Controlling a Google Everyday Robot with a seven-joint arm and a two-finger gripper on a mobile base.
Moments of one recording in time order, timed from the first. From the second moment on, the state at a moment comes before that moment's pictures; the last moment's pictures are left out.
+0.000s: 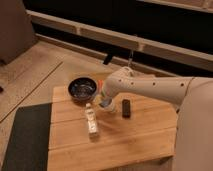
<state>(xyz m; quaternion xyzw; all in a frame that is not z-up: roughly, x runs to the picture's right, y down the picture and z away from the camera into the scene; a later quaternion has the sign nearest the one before) -0.028 0.064 0.826 -0.27 -0.08 0.51 0.81</state>
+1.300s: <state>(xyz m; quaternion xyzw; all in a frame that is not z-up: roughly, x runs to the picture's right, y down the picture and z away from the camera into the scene) 0.015 0.081 0.842 -0.29 -0.08 0.53 0.79</state>
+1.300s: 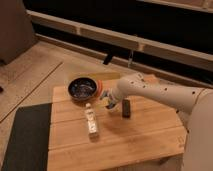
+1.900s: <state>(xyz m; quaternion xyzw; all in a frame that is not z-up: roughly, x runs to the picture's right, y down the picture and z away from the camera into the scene) 0.045 0.082 0.847 -0.29 -0.09 0.57 0.76</state>
